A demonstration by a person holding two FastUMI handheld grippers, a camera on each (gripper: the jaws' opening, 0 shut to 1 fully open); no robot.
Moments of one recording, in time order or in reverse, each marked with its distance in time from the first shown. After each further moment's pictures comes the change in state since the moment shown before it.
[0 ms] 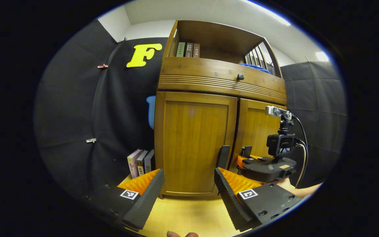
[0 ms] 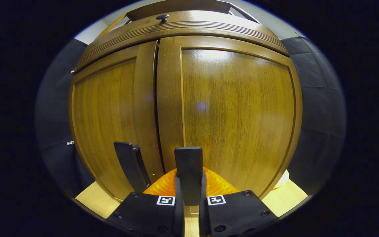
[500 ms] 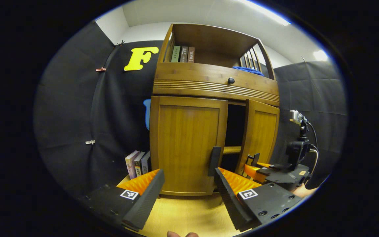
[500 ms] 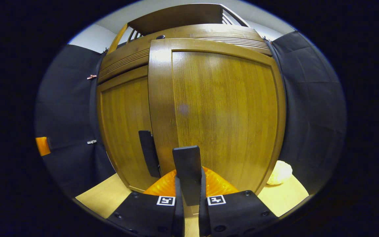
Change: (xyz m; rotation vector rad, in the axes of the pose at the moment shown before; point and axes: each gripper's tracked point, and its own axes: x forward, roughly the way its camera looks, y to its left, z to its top) left arm -0.020 -0.027 0.003 0.018 -0.014 -0.020; right arm -0.089 -0.027 -0.010 0.029 0.001 0.146
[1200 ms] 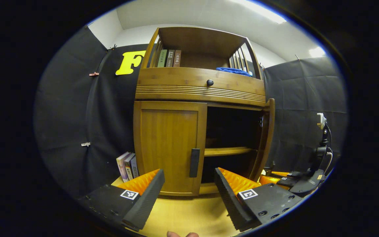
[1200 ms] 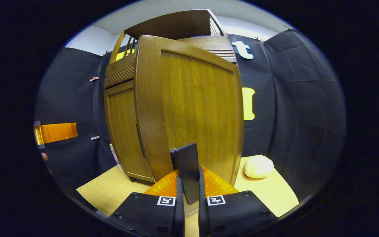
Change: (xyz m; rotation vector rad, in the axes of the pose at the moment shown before) left arm -0.008 -0.073 0.007 0.006 -0.003 -0.020; right arm -0.101 -0.075 0.001 0.004 0.036 -0.038
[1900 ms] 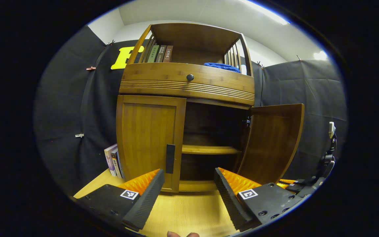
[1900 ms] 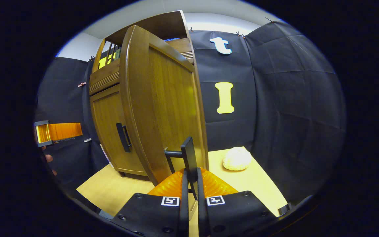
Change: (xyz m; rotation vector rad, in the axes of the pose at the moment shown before) left arm 0.008 -0.080 -0.002 -0.042 0.034 -0.015; right arm -0.044 -0.096 0.001 0.054 0.030 -0.070
